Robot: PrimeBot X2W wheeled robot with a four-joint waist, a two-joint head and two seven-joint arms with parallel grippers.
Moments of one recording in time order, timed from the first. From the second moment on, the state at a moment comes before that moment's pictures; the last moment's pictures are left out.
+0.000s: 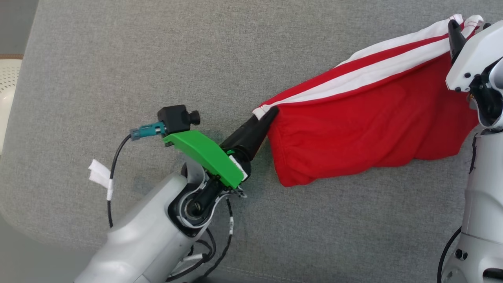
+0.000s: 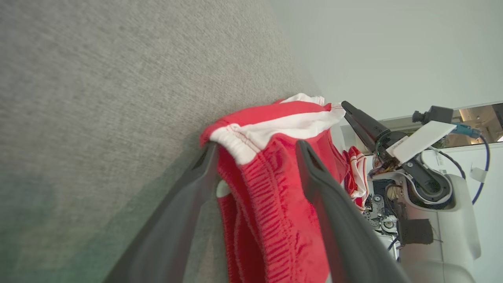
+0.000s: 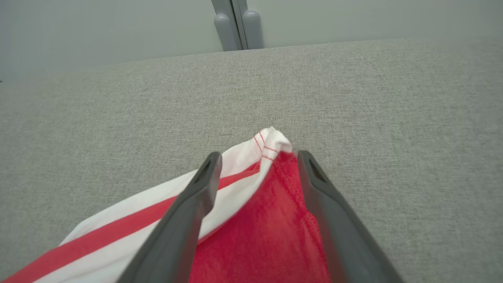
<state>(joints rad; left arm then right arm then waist) -0.68 0.20 -0.87 0.31 -1.60 -0.09 -0.02 -0.74 -0.05 -0.34 0.15 -0.02 0.13 0.68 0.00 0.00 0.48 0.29</state>
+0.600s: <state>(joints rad) -0.36 0.22 -0.59 0.09 -0.87 0.01 -0.26 -0.64 -0.23 -0.24 0.16 -0.05 0.13 0.76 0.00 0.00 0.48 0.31</state>
